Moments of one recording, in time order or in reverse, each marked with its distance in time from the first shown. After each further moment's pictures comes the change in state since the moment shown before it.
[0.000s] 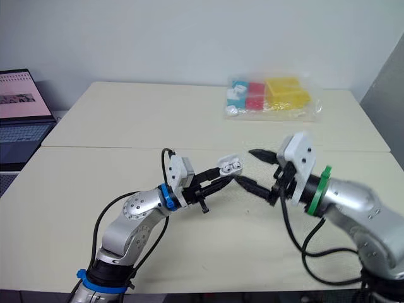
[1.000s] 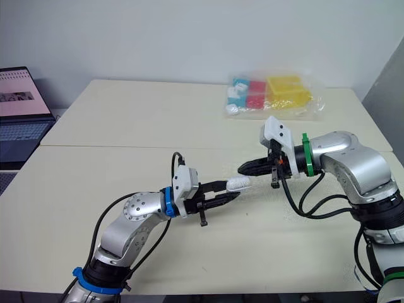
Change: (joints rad) left arm -0.004 0.044 -0.047 -0.007 0.001 -0.025 -0.119; right arm -0.373 -0.080 0.359 0.464 -0.212 -0.043 0.598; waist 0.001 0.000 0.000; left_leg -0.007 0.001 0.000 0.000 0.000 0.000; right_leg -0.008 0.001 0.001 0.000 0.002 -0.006
